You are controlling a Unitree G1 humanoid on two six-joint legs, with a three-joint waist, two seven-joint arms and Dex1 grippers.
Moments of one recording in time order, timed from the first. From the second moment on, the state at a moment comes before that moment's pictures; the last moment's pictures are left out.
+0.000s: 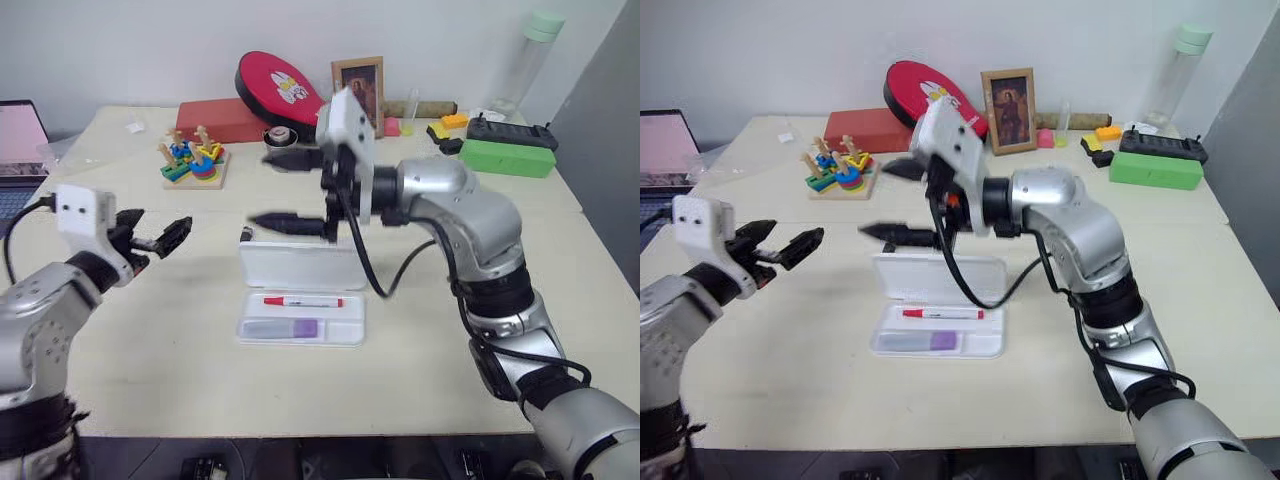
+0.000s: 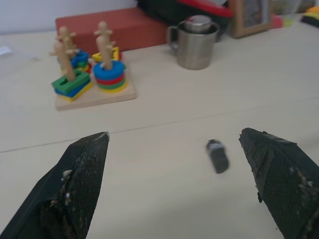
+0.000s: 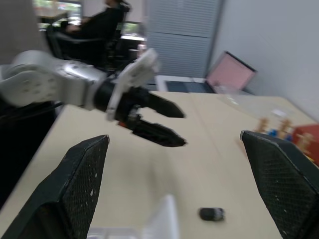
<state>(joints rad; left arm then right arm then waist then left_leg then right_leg) -0.35 0.74 0.37 -0.05 -0.53 0.71 -0.41 -1.04 -0.19 0.19 -0.01 0.32 0.70 0.87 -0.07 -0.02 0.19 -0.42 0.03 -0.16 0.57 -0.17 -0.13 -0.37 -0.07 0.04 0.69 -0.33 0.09</state>
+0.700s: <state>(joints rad) -0.74 0.55 0.04 0.54 -0.27 0.61 -0.56 -1.04 -0.22 0.18 0.00 0.31 0.70 0.76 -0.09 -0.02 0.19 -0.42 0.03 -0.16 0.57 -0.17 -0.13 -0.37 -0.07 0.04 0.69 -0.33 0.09</state>
